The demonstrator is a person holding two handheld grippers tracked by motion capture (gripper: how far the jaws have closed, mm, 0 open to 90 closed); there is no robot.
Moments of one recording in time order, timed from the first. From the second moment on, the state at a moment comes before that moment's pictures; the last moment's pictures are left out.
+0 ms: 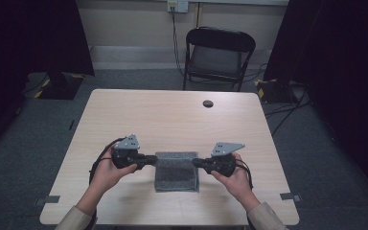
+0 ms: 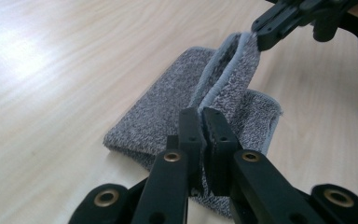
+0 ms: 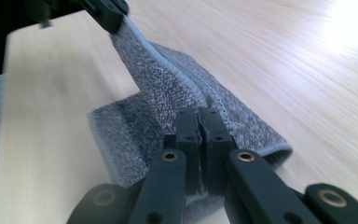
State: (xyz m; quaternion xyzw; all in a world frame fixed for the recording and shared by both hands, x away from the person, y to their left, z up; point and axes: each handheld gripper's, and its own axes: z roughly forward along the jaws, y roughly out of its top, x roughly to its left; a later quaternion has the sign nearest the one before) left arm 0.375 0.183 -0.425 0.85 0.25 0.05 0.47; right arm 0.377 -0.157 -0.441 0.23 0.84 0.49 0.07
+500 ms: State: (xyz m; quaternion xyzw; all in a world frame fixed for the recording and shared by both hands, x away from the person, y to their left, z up) left arm 0.352 0.175 -0.470 0.87 0.24 0.01 0.42; right arm 0.345 -0.155 -0.479 0.22 0.86 0.47 0.02
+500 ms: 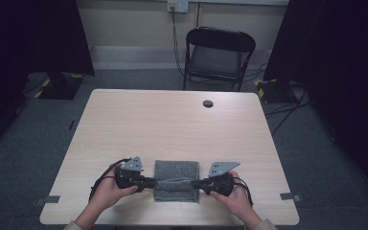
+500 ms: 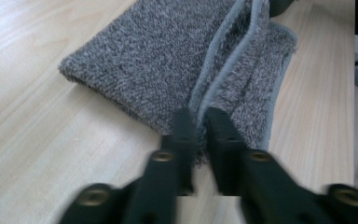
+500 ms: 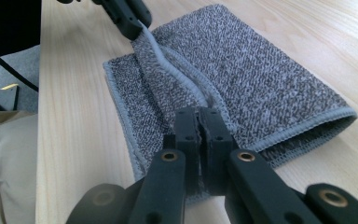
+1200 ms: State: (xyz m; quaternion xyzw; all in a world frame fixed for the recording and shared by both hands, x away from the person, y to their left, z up) left arm 0.360 0.110 -0.472 0.90 0.16 -0.01 0.40; right arm 0.337 -0.158 -0.485 0.25 0.85 0.45 0.04
